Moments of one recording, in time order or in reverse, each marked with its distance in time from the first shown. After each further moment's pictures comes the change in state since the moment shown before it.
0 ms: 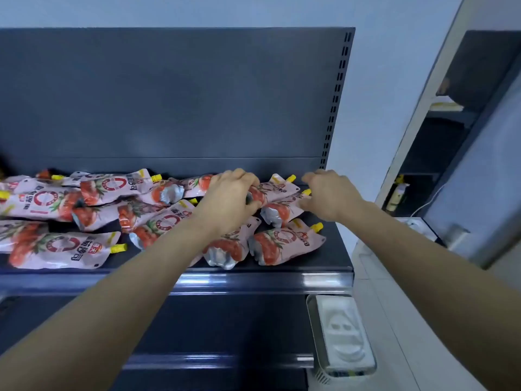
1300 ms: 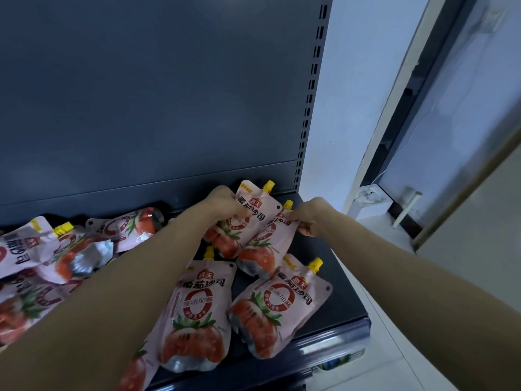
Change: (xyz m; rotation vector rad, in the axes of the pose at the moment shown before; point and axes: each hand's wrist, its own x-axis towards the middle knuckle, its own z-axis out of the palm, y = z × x) left_hand 0.179 -0.058 0.125 -0.658 -0.591 -0.518; right_hand 0.119 0.043 0.092 1.312 -0.253 1.041
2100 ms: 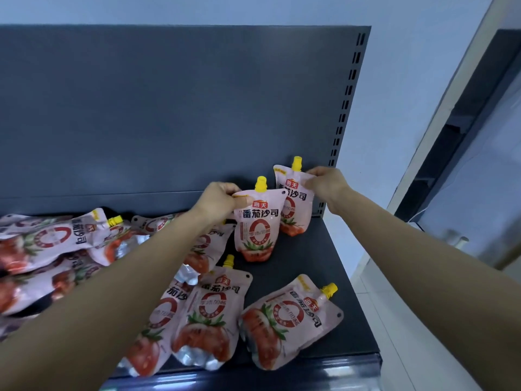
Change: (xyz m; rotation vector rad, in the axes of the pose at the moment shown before) left_hand -0.052 -0.003 -0.043 -0.315 0.278 0.238; right_hand -0.008 -0.079 -0.005 -0.142 0.032 -0.542
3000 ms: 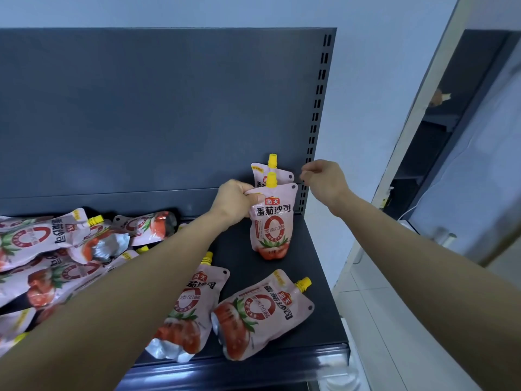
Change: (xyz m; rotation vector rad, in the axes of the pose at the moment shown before) left_hand -0.003 0.027 0.067 0.067 -0.008 0.033; right_hand -0.014 0.015 -0.044 -0.064 0.076 -0.209
